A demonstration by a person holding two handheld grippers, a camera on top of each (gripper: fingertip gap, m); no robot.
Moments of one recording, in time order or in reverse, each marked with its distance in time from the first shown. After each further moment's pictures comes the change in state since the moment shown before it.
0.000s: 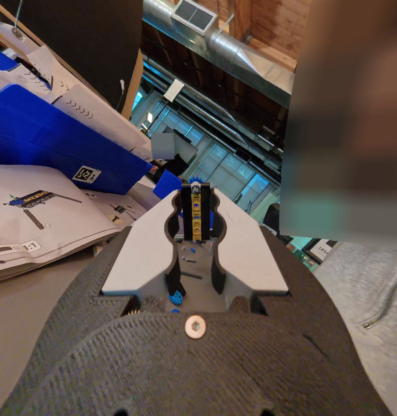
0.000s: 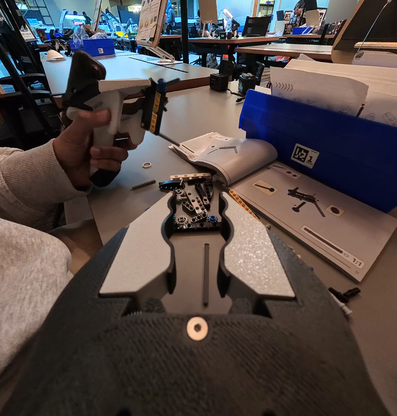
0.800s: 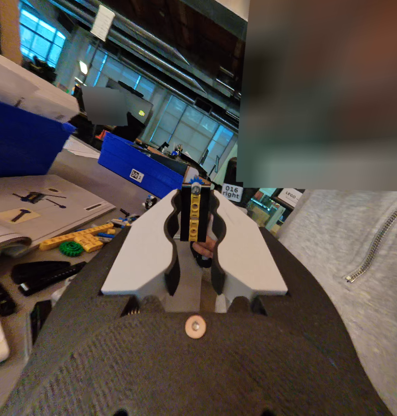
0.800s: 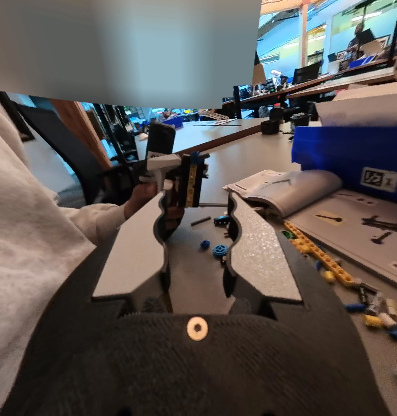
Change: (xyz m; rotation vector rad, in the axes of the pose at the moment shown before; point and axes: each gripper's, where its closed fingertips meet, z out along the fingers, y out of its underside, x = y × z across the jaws) left arm 0.057 0.064 0.034 -0.219 0.230 0.067; right arm -0.036 -0.038 -0.013 0.236 -0.264 0.215
